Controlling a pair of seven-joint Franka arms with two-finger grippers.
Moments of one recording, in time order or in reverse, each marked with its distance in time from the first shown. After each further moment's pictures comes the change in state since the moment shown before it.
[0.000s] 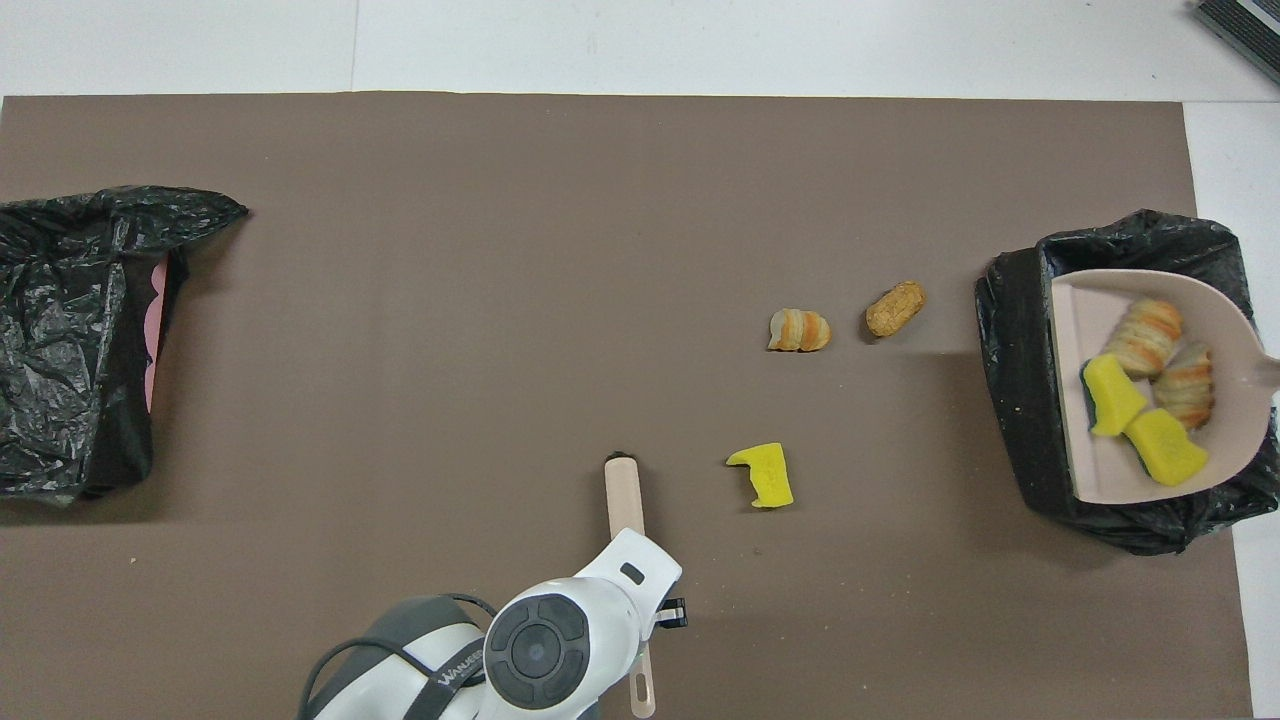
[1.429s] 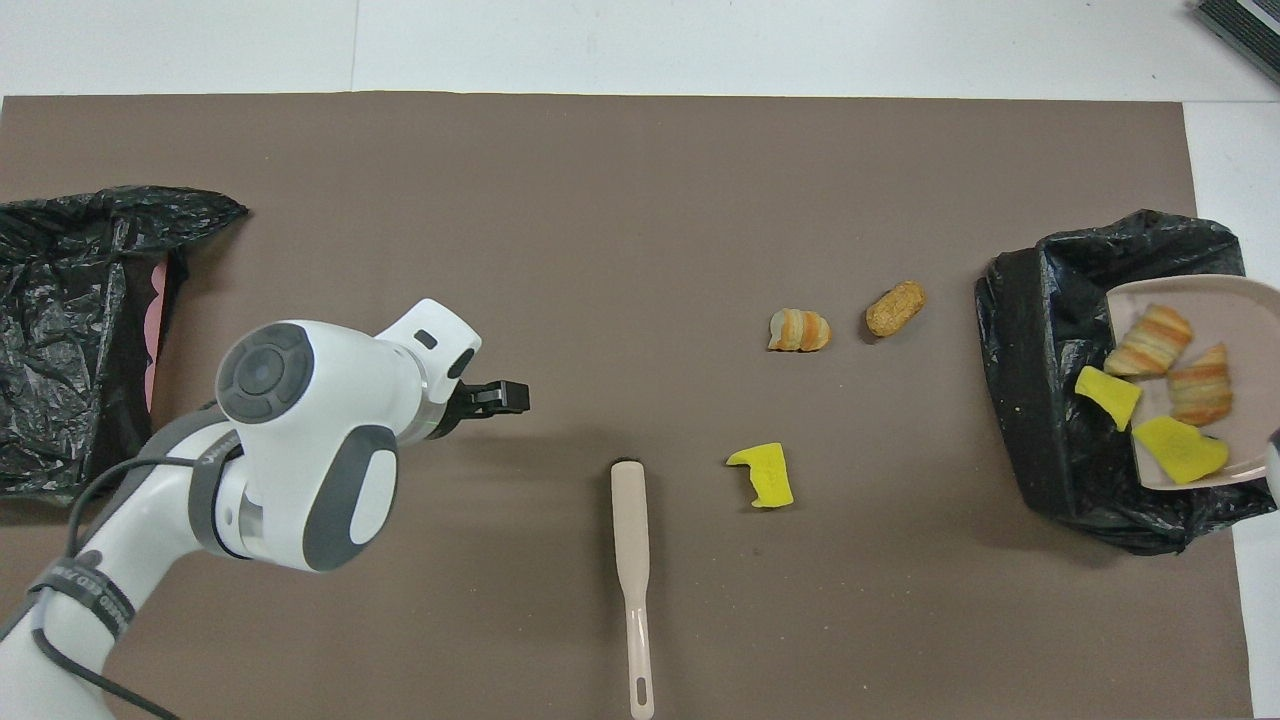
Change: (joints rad) left arm 0.531 0.157 0.031 0.270 0.103 -0.093 0.542; right arm 0.206 -0.172 0.016 -0.236 -0.796 0.181 0.547
